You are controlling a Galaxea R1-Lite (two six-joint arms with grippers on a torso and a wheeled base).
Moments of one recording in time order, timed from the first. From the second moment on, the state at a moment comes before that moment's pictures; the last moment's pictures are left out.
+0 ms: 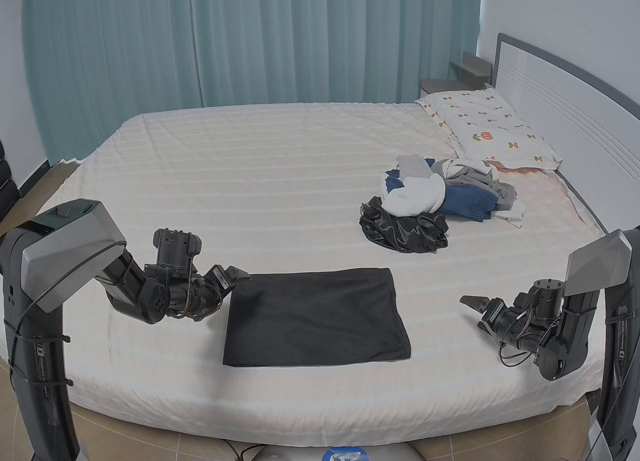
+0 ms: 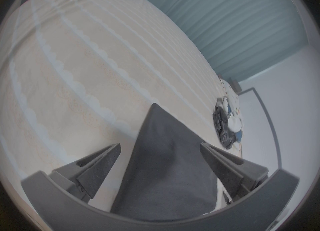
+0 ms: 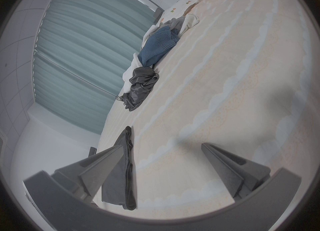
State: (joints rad) left arm -0.19 2.30 -1.02 -0.59 -0.18 -0.85; right arm 0.04 2.44 -0.45 -1.55 0.30 0.84
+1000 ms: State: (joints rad) left arm -0.26 2.39 -0.89 -0.84 -0.18 -0.70; right arm 0.07 2.44 -0.44 -1.55 0.30 0.84
